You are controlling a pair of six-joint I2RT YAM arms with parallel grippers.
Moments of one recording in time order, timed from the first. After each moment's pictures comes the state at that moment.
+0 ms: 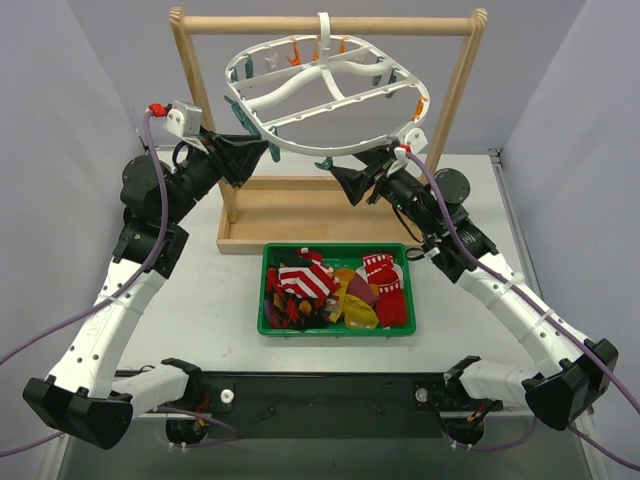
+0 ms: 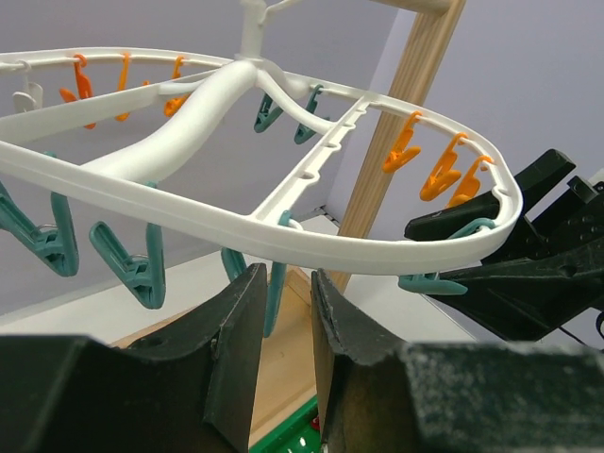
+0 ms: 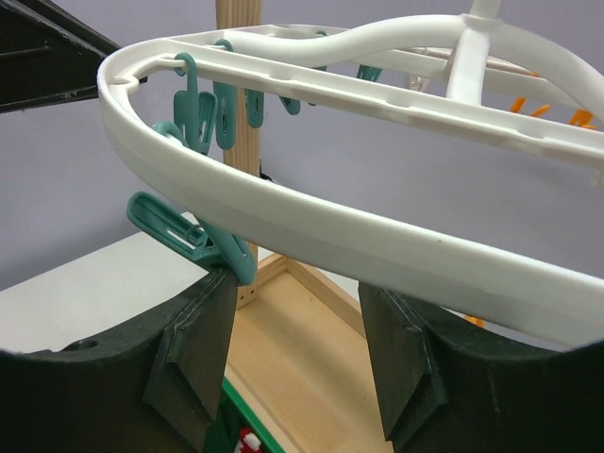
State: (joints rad) left arm -0.35 1.13 1.29 0.11 0.34 -0.39; right arm 0.58 1.19 1.15 0.24 -0.22 -0.03
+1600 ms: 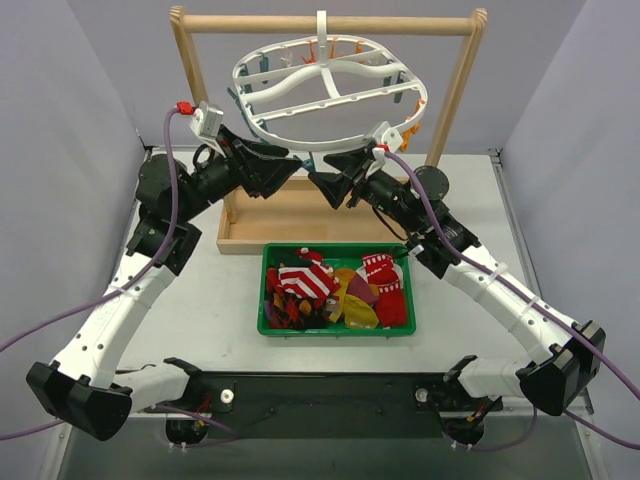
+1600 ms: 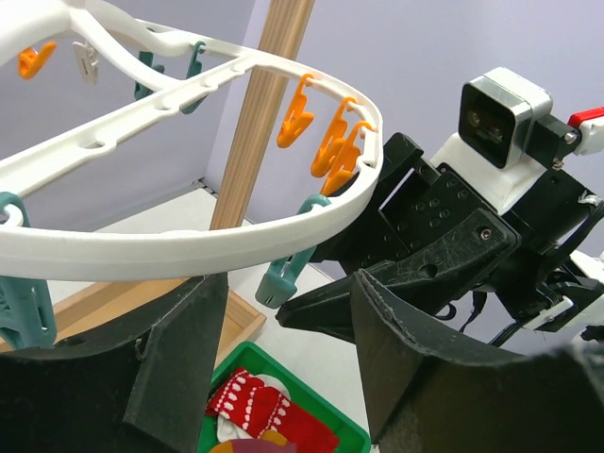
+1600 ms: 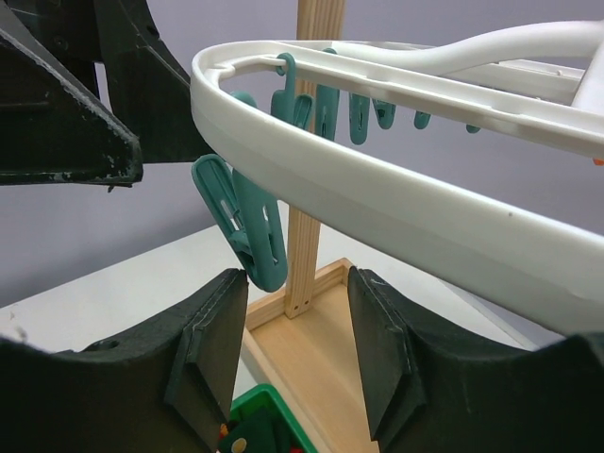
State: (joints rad) left arm -0.43 1.17 1.29 0.18 0.53 -0.57; right arm 0.67 1.27 1.21 0.27 -0.27 0.01
